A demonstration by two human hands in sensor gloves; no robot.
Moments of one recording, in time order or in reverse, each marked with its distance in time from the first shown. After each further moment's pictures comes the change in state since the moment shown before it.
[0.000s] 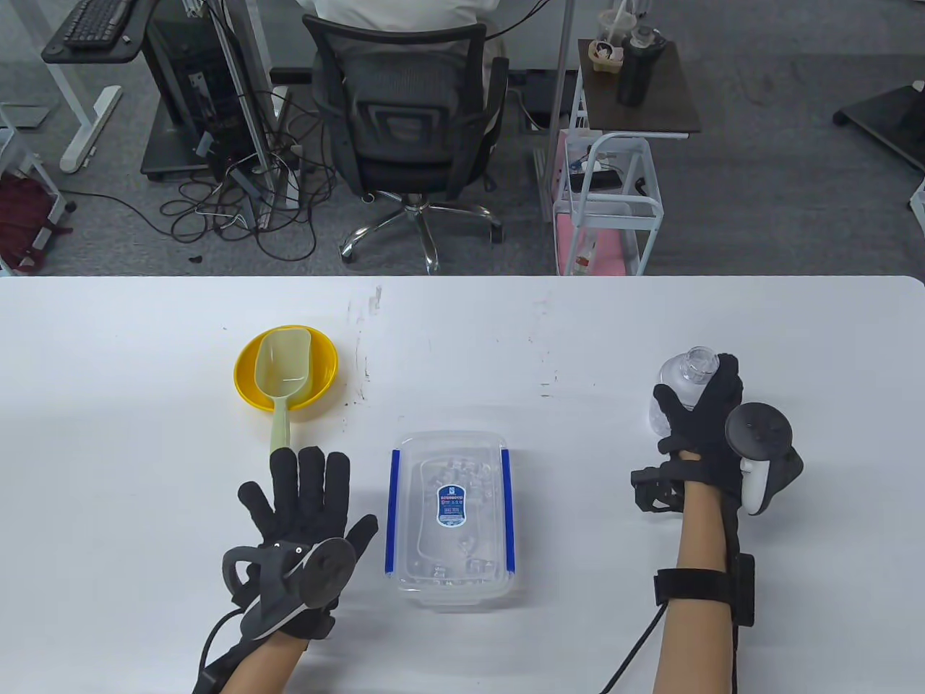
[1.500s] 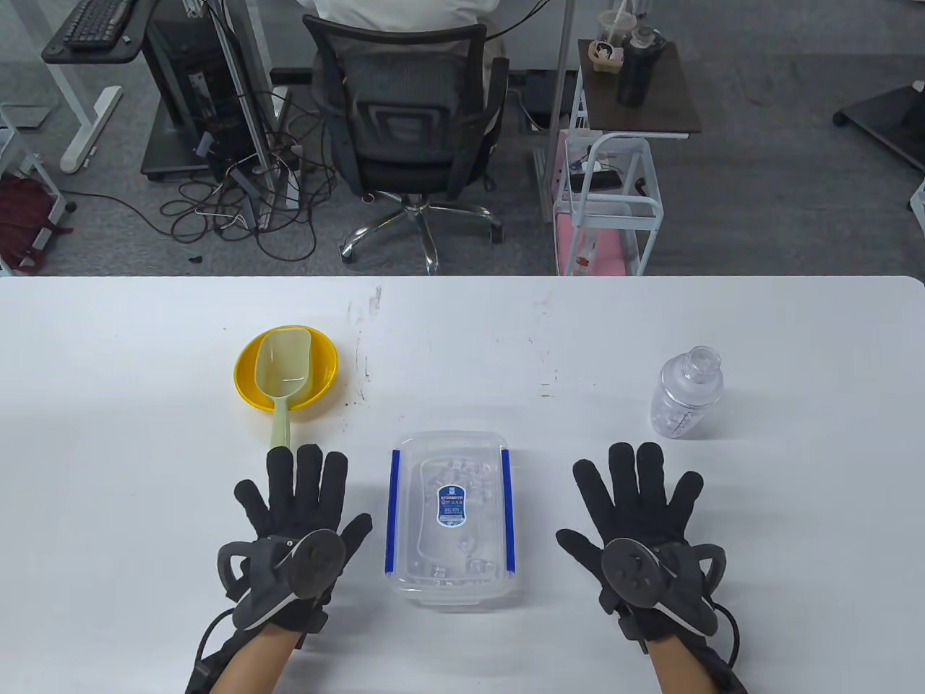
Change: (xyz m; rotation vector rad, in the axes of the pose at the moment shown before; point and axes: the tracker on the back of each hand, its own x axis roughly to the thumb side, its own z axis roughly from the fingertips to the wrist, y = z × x) left_hand -0.014 -0.010 -0.006 -0.046 0.018 0.050; right_hand 0.041 0.023 0.179 0.184 -0.661 0.718
